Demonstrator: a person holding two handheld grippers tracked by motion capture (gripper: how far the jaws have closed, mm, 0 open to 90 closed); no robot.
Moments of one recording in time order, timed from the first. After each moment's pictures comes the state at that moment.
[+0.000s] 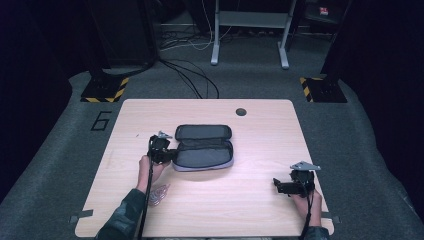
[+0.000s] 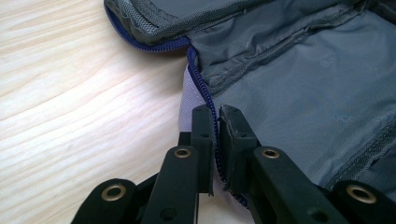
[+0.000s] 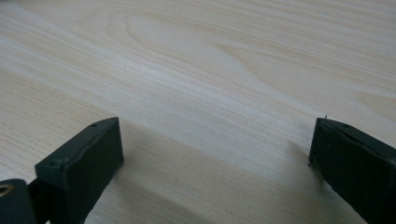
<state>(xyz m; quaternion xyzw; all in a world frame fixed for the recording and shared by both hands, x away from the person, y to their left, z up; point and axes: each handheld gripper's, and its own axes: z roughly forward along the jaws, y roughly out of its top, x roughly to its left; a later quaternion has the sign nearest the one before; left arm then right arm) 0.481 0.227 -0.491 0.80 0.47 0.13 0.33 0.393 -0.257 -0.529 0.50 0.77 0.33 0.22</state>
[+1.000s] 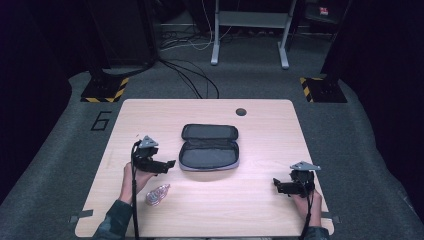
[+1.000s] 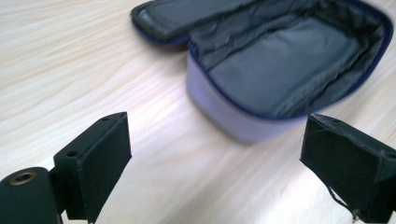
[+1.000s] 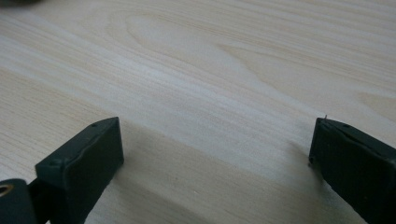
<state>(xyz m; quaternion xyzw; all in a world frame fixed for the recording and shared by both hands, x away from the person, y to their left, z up) 0.423 0.268 -0.460 0.81 0.42 0.16 0.38 0.392 -0.256 -0.529 0.51 0.77 0.33 0.22</state>
